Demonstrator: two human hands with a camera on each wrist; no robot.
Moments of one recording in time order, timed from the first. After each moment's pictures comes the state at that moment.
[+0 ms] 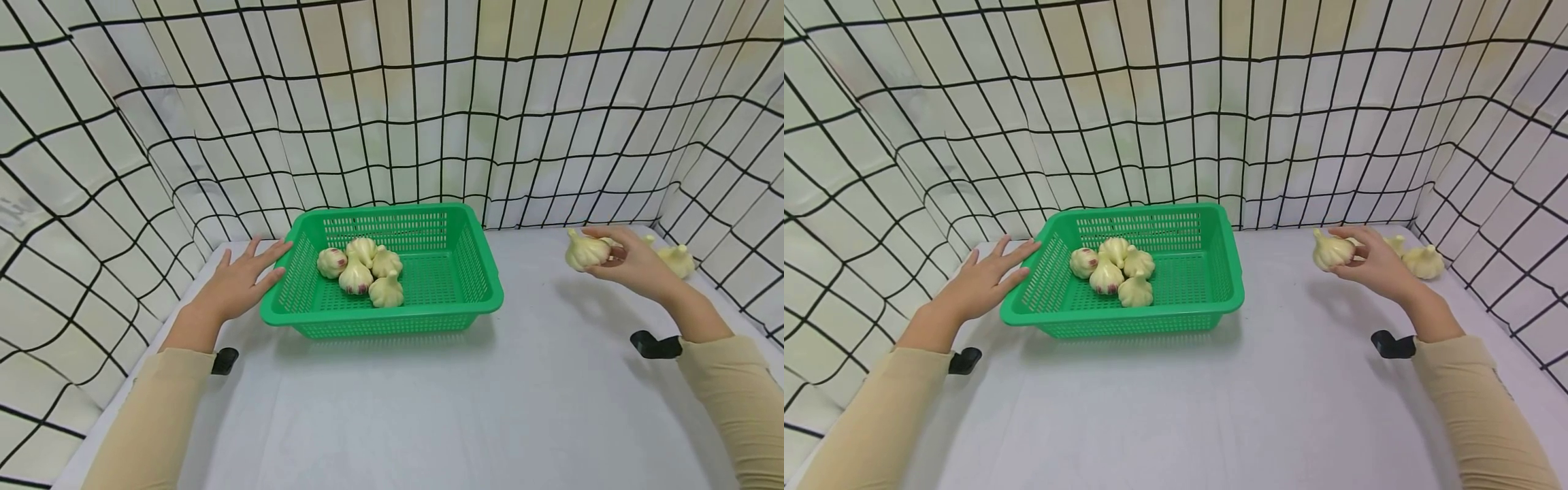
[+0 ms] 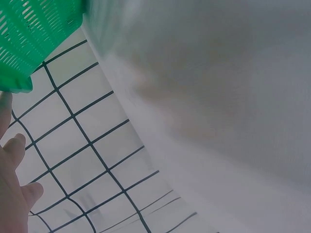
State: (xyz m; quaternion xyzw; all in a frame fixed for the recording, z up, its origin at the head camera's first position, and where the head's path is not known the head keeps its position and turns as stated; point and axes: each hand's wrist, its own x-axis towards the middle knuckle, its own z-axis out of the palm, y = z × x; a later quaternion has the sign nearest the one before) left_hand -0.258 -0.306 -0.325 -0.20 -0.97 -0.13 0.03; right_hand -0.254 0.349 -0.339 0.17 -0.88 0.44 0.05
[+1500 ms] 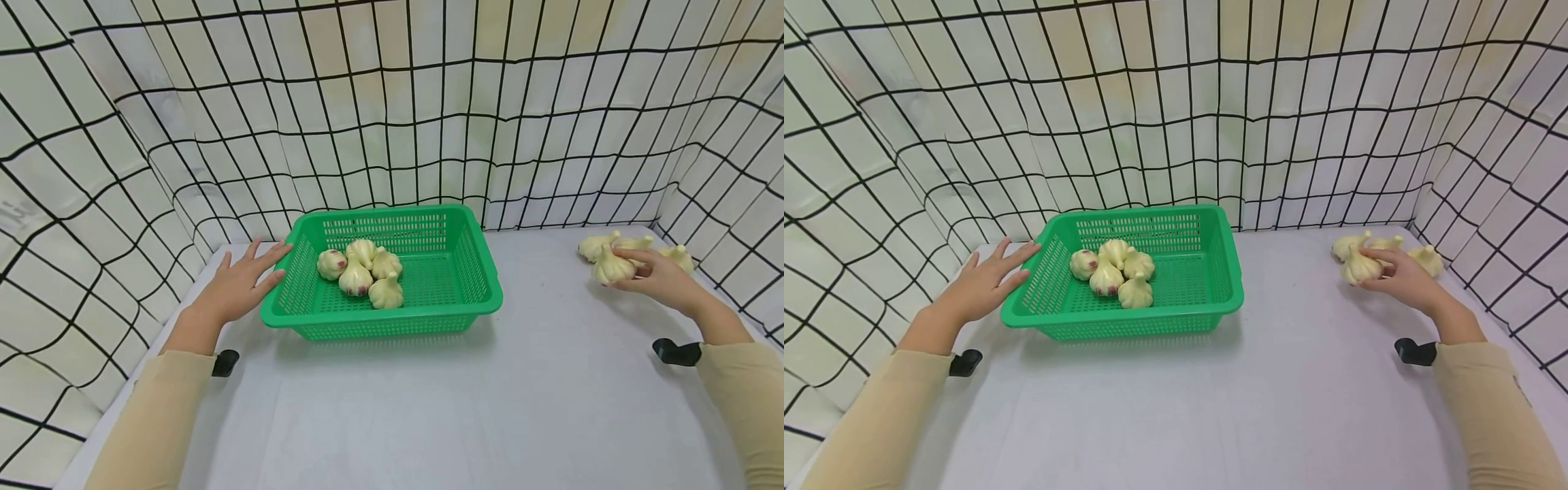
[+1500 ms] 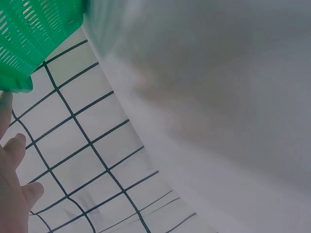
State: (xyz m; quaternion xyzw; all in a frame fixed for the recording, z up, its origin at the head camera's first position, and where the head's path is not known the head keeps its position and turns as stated) left_hand -0.258 -0.305 -0.325 -0.19 -0.97 -0.12 0.03; right_hand -0.255 0.404 -0.365 0.11 -0.92 0.39 0.00
